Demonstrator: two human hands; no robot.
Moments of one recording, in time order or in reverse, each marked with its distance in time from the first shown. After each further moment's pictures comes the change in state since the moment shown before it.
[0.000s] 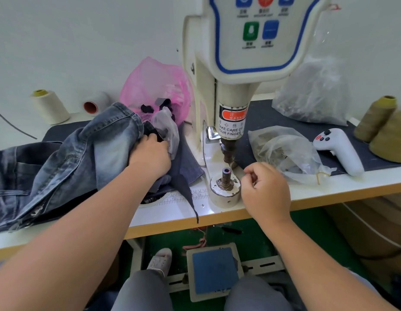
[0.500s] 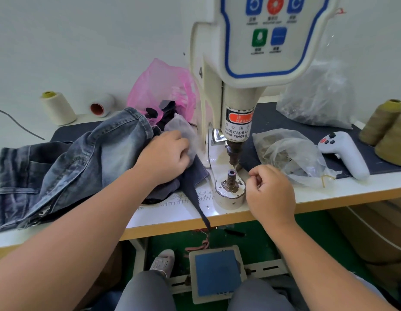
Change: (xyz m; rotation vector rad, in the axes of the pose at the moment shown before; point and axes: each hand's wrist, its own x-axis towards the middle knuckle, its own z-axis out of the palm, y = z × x) left_hand -0.021 0.002 -0.023 -0.291 0.235 0.420; right_hand -0.001 0.001 0.002 -0.006 0.021 0.000
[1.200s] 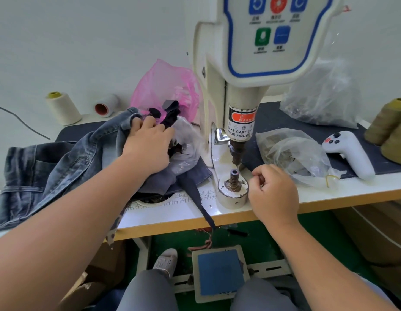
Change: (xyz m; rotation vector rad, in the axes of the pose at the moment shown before) left_hand 0.004 -0.022 -0.018 0.487 -0.126 -0.155; right_hand -0.001 0.001 0.000 -0.008 0.003 -0.001
